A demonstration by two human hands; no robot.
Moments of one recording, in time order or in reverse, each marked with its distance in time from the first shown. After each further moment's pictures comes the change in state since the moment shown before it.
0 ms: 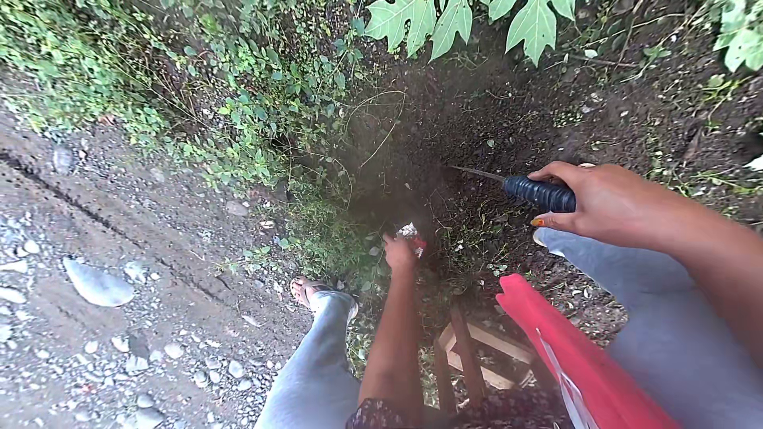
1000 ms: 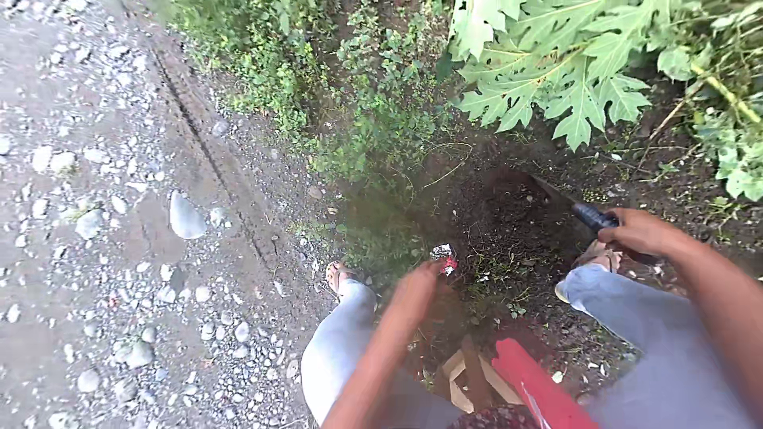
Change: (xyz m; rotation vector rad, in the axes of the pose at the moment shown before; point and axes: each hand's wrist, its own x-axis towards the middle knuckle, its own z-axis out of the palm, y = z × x) left_hand -0.219 -0.085 -0.126 -0.075 0.019 0.495; right_hand -0.002 0.026 0.002 0.210 0.043 0.196
